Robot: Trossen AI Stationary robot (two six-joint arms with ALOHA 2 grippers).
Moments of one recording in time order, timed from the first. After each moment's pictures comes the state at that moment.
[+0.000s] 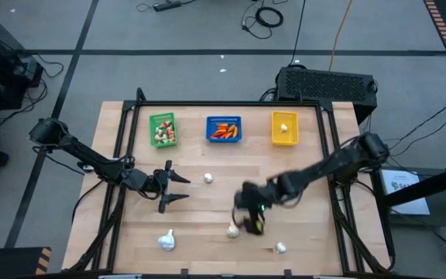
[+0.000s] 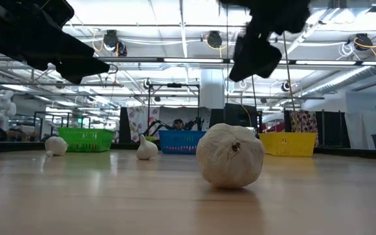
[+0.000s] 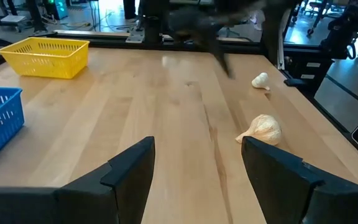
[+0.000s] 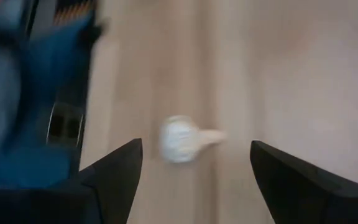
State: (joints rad) left arm -0.42 1.05 0.21 0.61 -0.33 -0.15; right arm 0.34 1.69 1.16 -0.32 -0.10 0.48
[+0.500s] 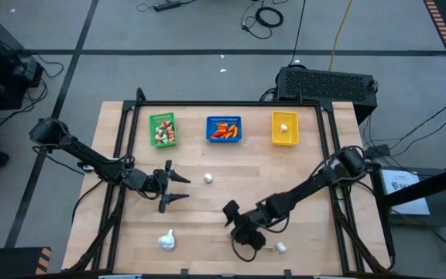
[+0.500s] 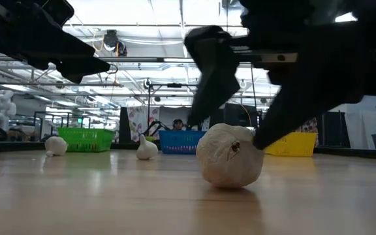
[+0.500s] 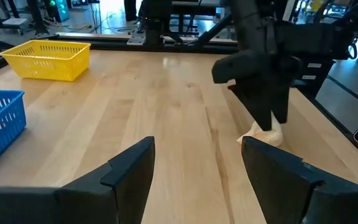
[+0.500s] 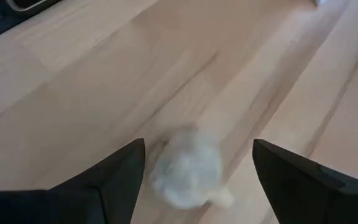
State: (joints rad) left arm -0.42 1.05 0.21 0.61 -0.33 -0.14; right arm 0.46 1.95 1.20 -0.10 0.03 -0.34
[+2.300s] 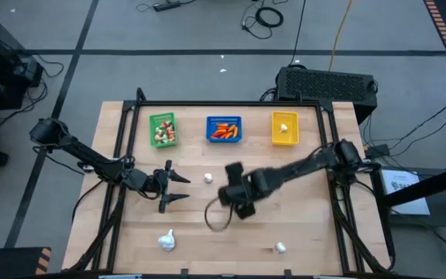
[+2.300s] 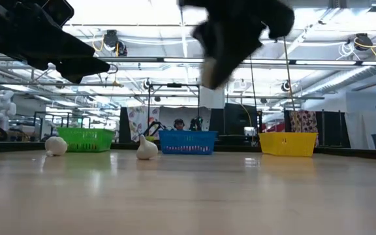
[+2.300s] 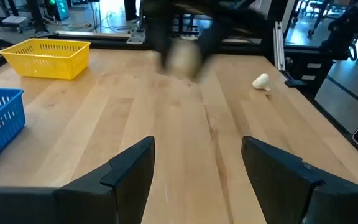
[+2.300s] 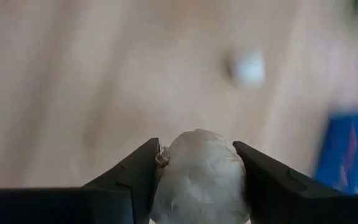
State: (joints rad) left arm -0.42 1.05 0.21 0.61 -0.33 -0.15; right arm 0.27 1.96 1.65 -0.93 0.30 -0.08
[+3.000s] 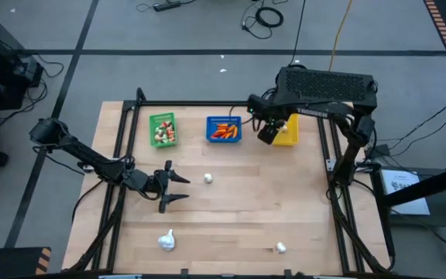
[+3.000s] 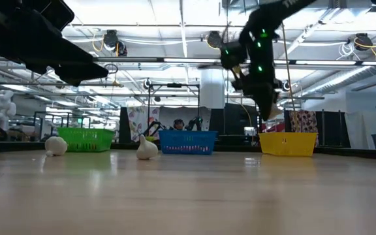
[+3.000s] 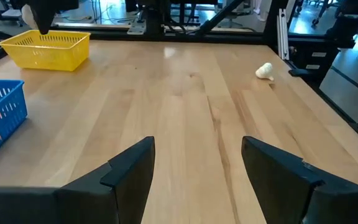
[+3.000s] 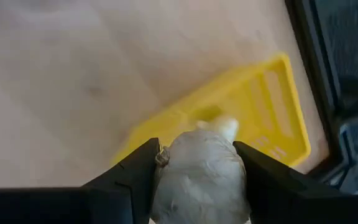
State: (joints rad) left arm -0.42 1.05 0.21 0.57 -0.33 -0.15; right arm -0.50 1.79 1.41 -1.17 0.29 0.12
